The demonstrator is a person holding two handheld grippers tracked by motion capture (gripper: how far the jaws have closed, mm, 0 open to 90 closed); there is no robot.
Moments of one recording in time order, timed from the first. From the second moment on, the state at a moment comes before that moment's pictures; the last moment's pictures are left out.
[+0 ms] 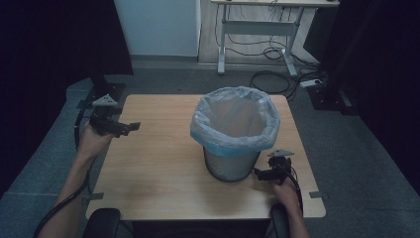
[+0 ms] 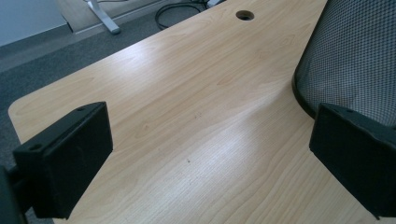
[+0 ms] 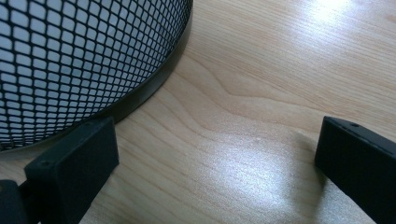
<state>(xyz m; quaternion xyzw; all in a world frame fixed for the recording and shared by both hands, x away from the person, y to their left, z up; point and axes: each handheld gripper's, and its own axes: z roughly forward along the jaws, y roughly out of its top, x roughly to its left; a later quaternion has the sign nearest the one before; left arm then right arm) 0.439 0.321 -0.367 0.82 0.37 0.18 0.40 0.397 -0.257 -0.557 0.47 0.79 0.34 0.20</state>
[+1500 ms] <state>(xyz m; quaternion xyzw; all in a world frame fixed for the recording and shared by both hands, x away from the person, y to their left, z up) 0.433 0.305 -0.508 0.82 0.40 0.15 0.39 0.397 -0.257 -0.557 0.47 0.79 0.34 0.20</state>
